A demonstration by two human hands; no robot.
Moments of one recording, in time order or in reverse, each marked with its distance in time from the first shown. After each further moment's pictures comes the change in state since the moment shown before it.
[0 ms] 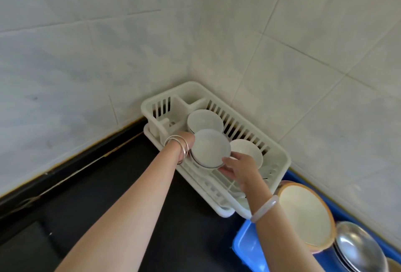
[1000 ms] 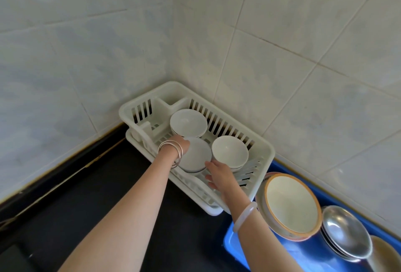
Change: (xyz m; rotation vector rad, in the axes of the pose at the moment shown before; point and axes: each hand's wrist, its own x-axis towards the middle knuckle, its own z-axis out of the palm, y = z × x) left_hand 0.013 -0.001 0.021 0.747 0.005 0.166; right_hand 0.004 0.031 0.005 -0.230 -0.021 -0.006
